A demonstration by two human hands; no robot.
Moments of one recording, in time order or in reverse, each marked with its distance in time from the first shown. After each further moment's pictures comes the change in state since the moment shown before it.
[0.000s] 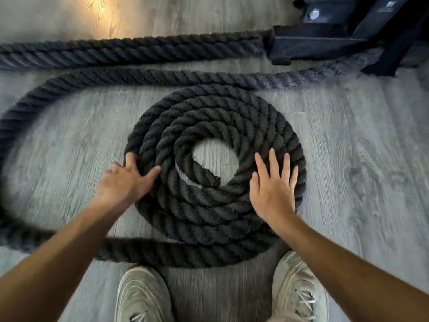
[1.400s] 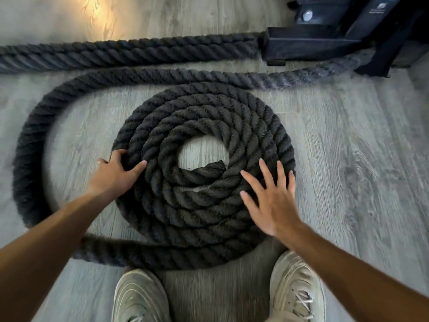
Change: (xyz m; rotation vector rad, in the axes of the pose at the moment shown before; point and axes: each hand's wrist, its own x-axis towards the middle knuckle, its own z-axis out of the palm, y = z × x) left_hand 0.043 -0.030 0.011 -0.357 -0.010 -0.019; right_hand -0.017 0.021 -0.003 -0.142 -0.112 -0.199
